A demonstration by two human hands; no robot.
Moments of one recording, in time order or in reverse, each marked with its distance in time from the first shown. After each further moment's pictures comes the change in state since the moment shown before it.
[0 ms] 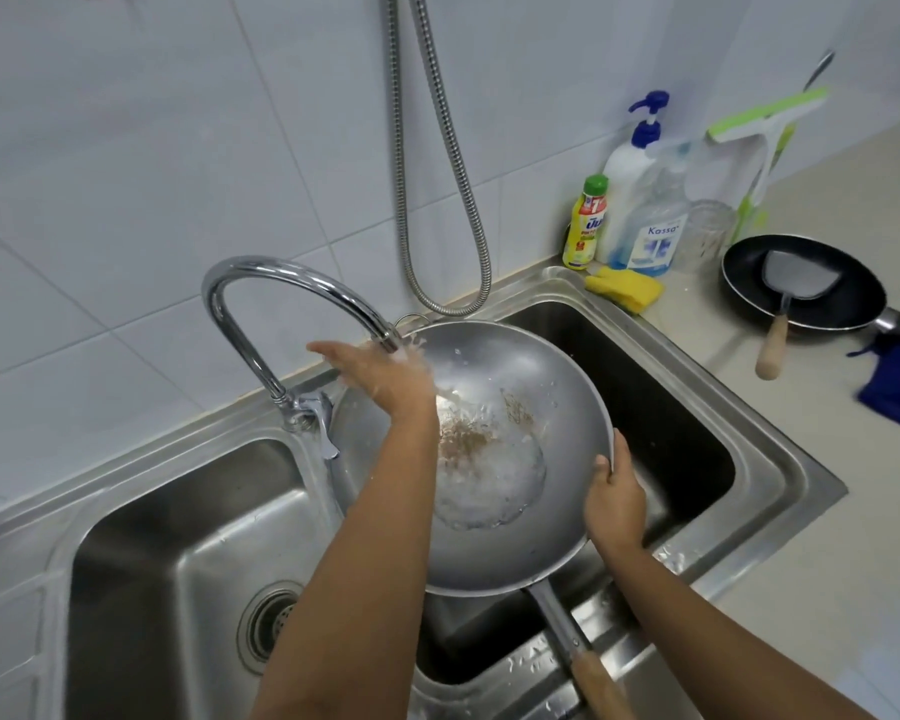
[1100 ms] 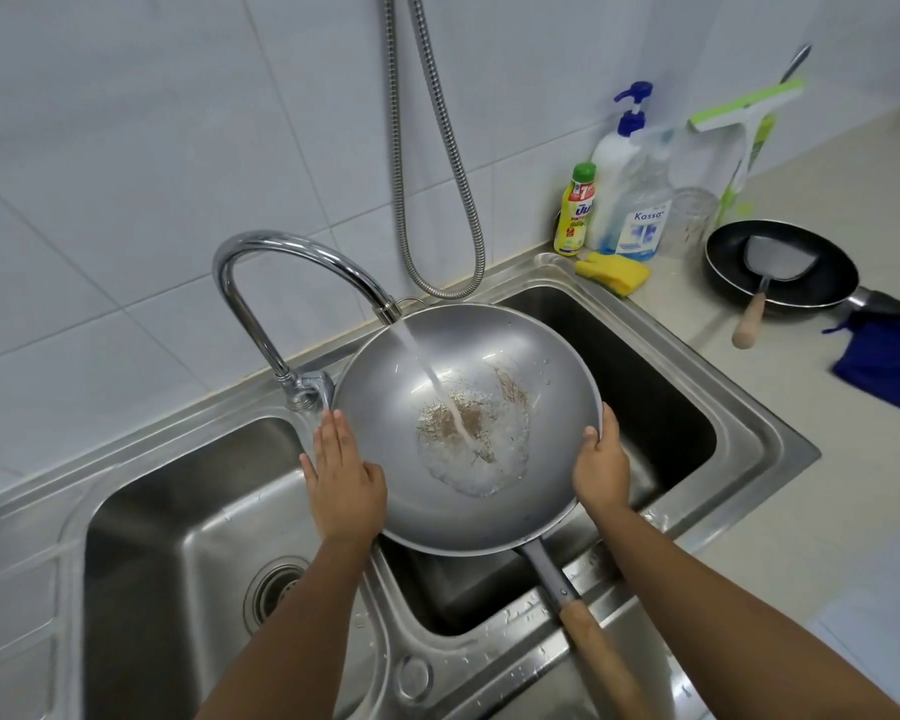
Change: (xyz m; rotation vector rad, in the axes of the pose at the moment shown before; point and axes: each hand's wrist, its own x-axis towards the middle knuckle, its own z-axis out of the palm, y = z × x) left_hand -0.015 -0.142 -0.118 0.971 -0.294 0.494; right_hand -0.005 -0.003 -0.002 0.041 -0.054 0.017
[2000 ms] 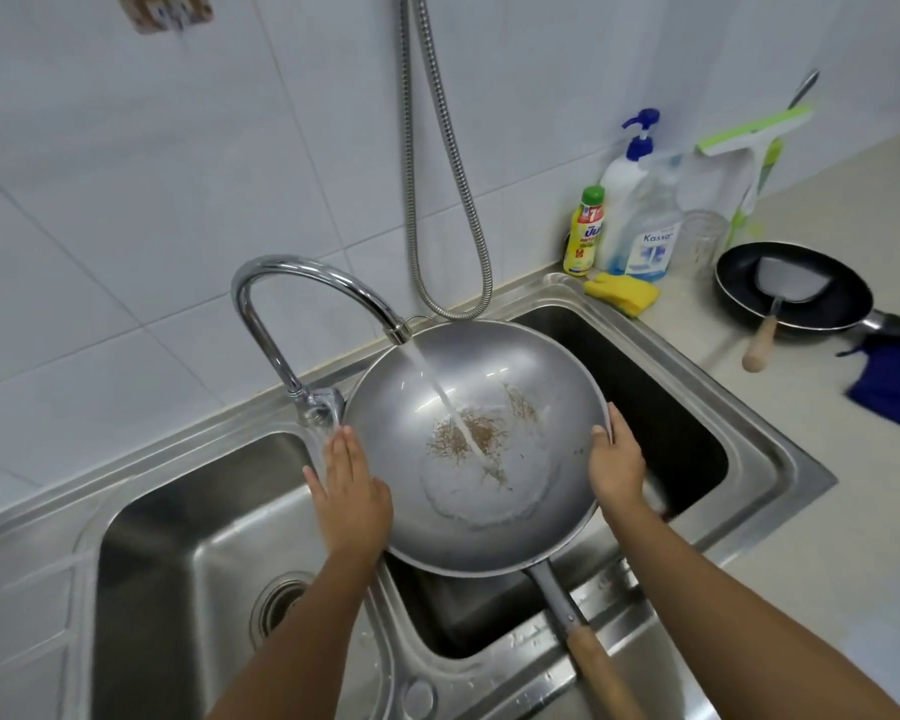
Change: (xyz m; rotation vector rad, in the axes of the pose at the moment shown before) left_hand 0.006 0.000 0.000 0.133 -0.015 0.023; right_hand 0.024 -0.015 -0.005 0.195 -0.011 -0.003
